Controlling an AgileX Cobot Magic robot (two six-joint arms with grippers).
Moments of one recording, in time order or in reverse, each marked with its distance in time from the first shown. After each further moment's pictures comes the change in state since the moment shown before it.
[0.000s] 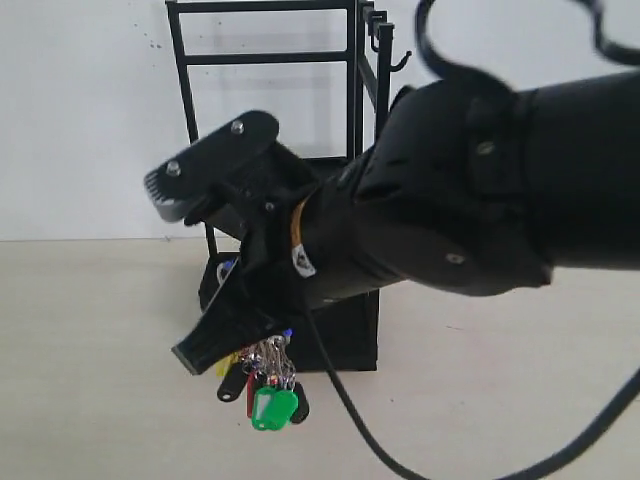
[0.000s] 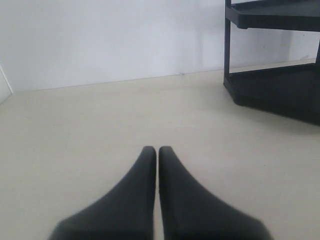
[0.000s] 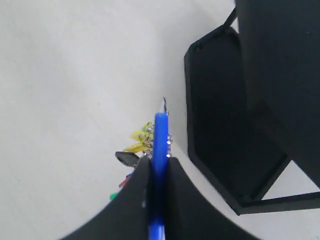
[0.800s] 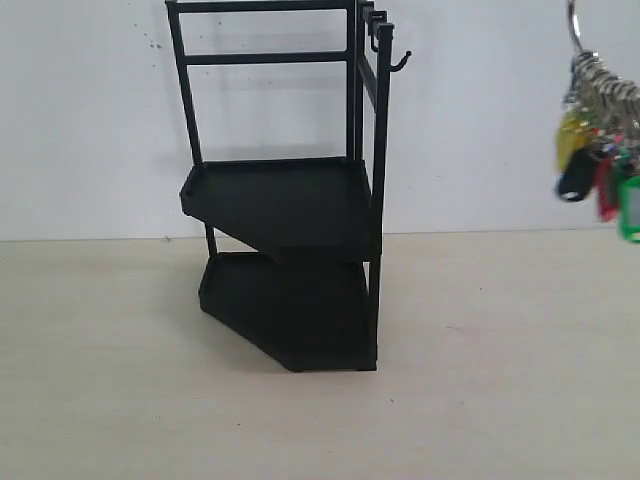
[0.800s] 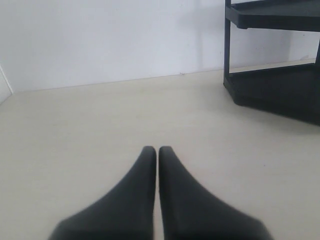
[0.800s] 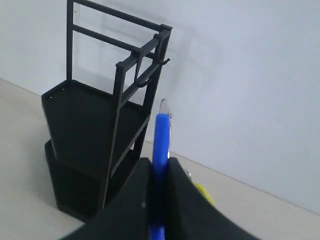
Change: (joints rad) left arm 0.000 0.000 0.000 0.000 0.000 0.000; right arm 0.000 -0.761 0.119 -0.373 0.360 0.286
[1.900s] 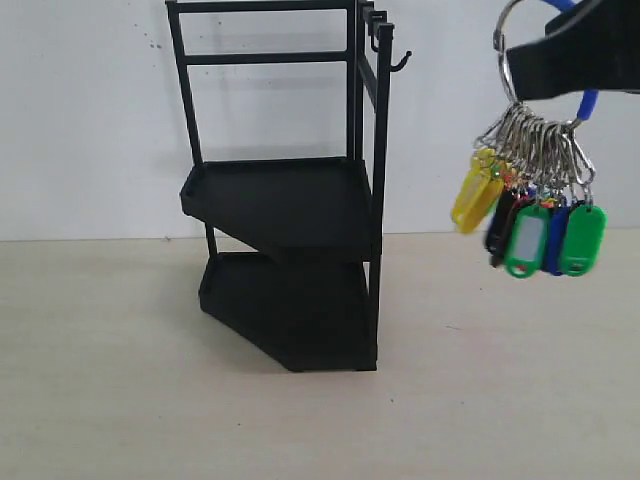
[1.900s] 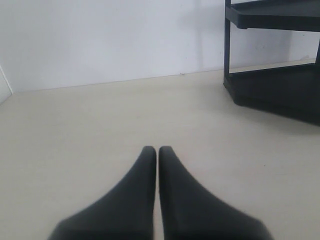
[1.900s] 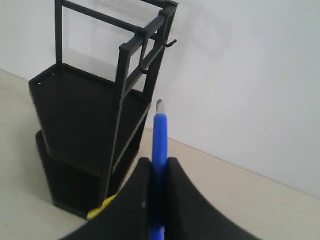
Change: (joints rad) left arm 0.000 0.000 0.000 0.000 0.000 0.000; right arm -0.041 0.150 0.001 -0.052 -0.055 0.112
